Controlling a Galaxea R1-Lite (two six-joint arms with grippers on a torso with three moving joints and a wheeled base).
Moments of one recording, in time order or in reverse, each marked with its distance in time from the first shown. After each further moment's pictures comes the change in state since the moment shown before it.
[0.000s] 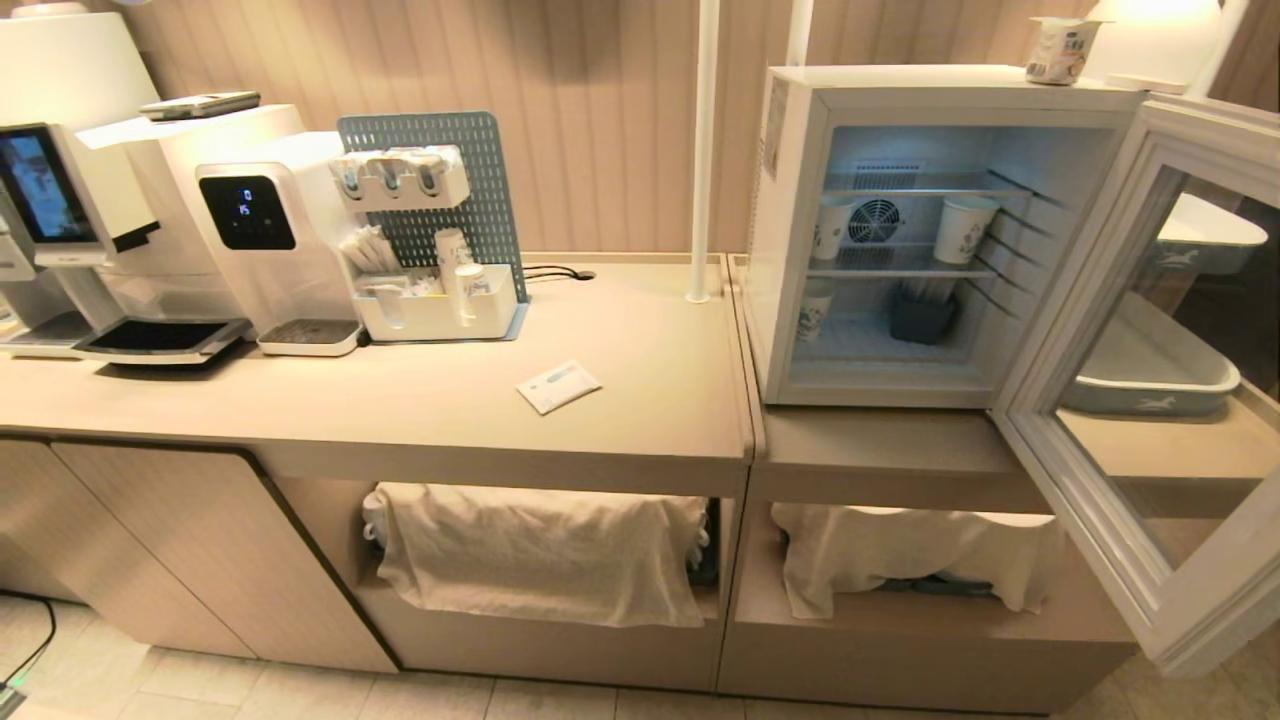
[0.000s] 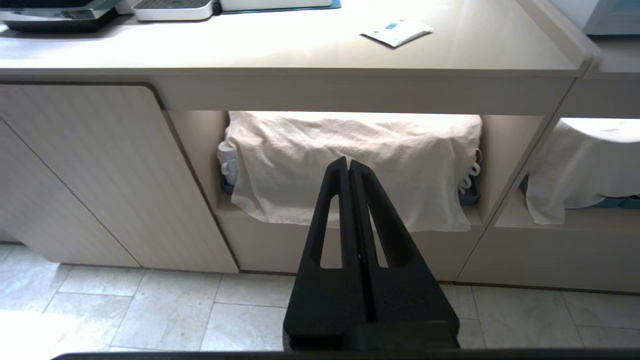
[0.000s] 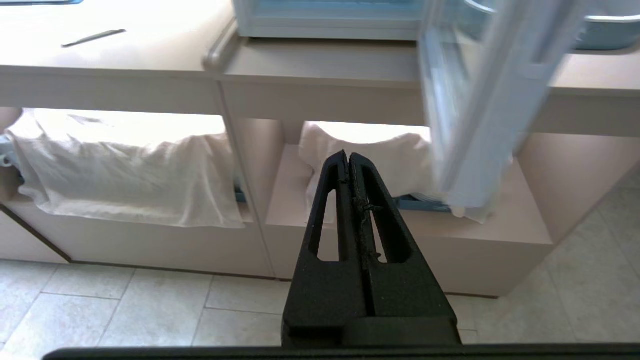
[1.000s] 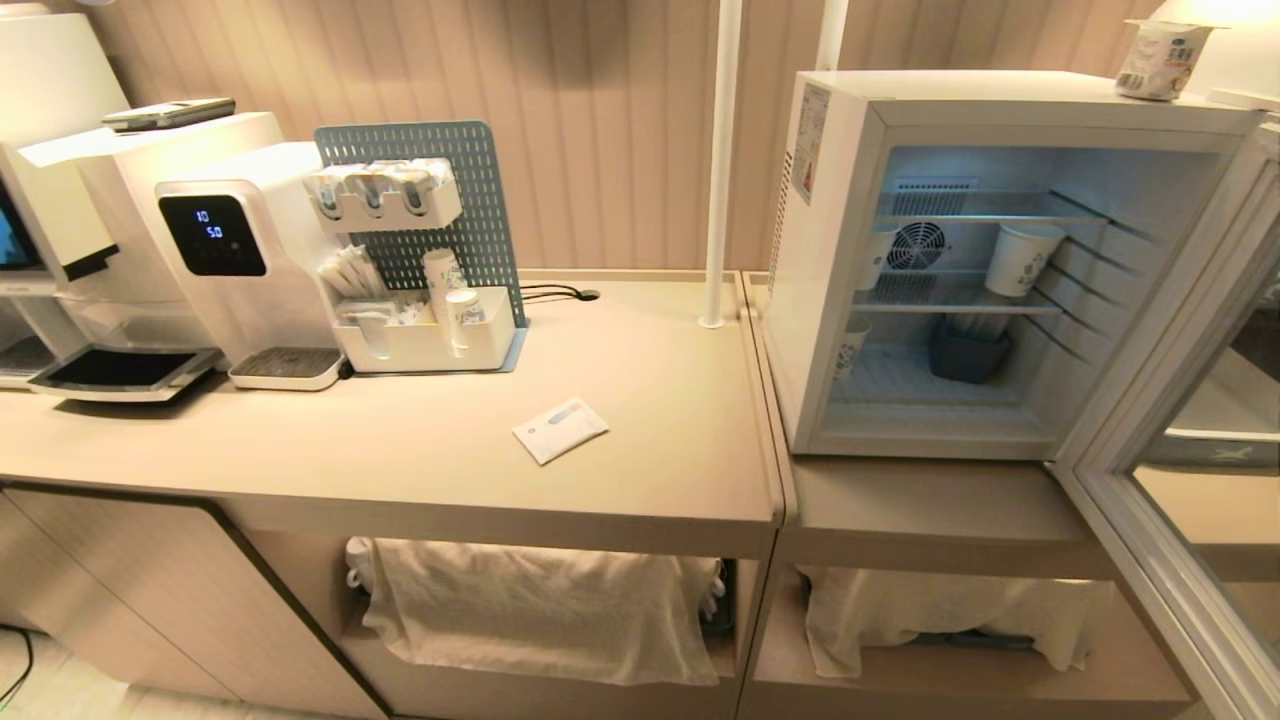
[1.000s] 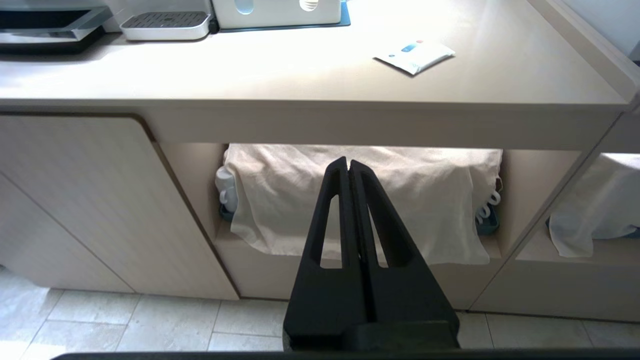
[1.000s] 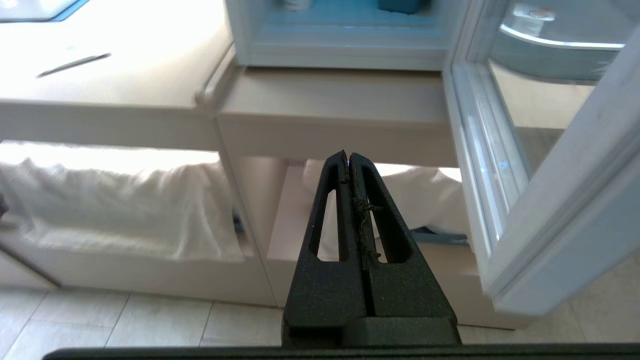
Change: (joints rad) left arm 0.000 0.000 0.000 0.000 0.000 0.002; right arm 0.000 0.000 0.001 0.000 -0.001 0.001
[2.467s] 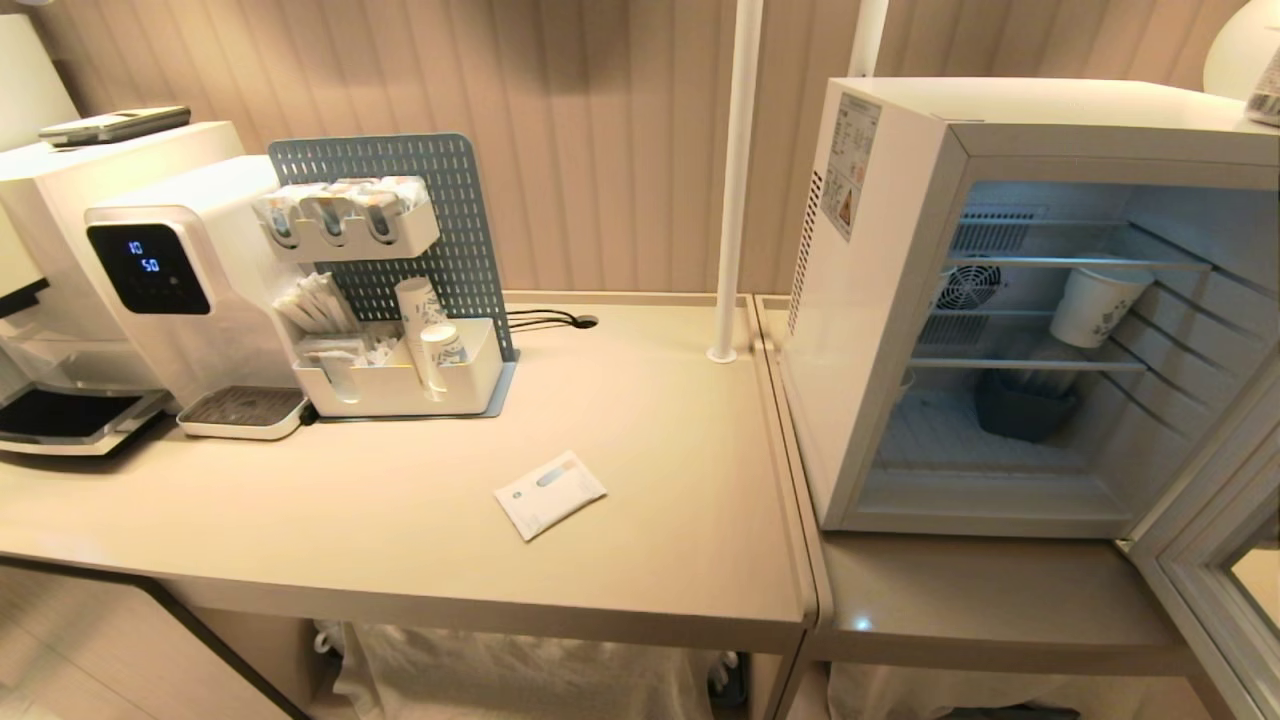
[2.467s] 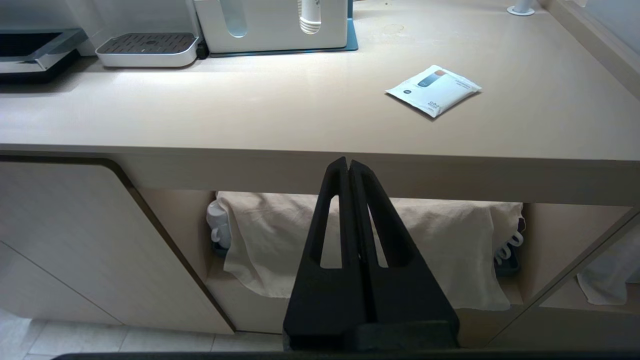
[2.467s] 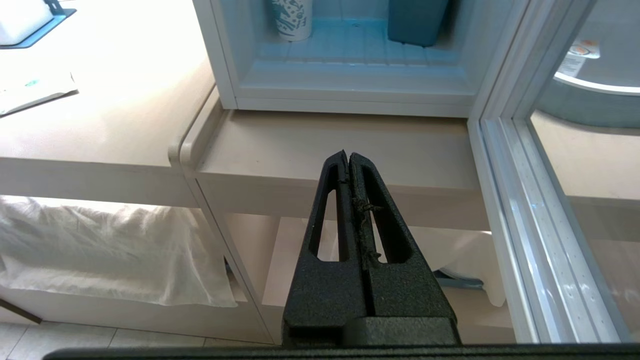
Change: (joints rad) left arm 0.001 0.000 0.000 0.000 -0.001 0.000; right arm 0.000 0.000 -0.001 0.000 0.000 0.000
